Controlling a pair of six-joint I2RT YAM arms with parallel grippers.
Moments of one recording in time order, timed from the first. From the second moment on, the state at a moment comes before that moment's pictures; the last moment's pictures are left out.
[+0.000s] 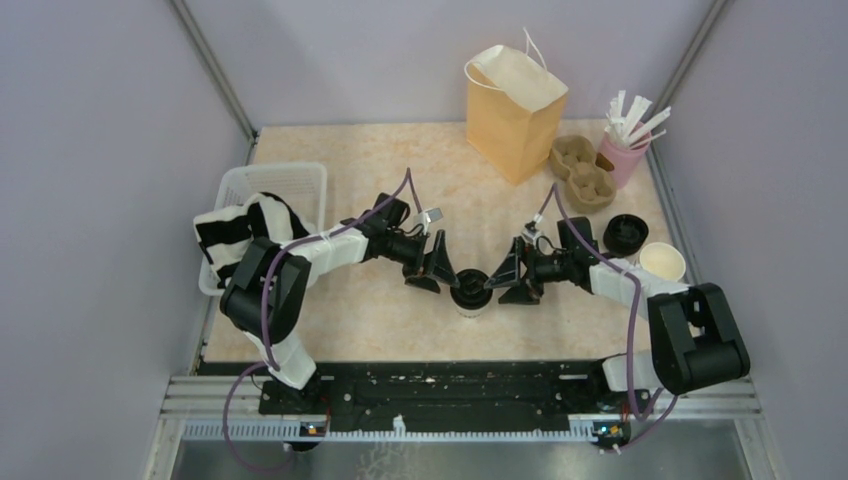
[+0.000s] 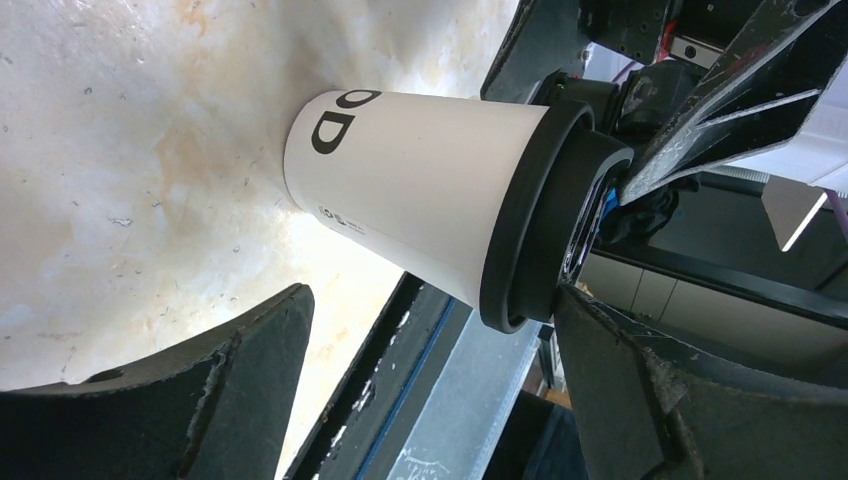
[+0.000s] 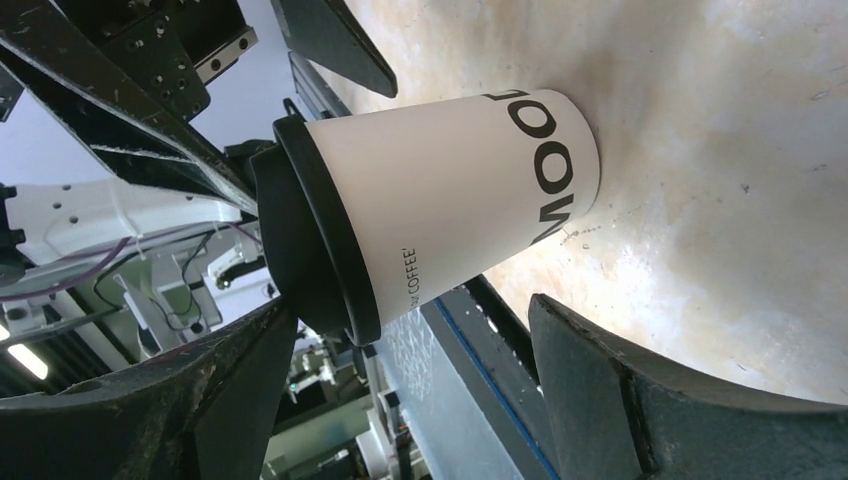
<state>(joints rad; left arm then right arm) -0.52 1.71 0.98 -0.24 0.94 -0.49 0.25 1.37 0.56 -0.13 -0.99 0.66</state>
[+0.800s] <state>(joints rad) -0.51 1.69 0.93 -0.20 0.96 -0.53 0.25 1.49 0.55 0.10 -1.09 0.73</state>
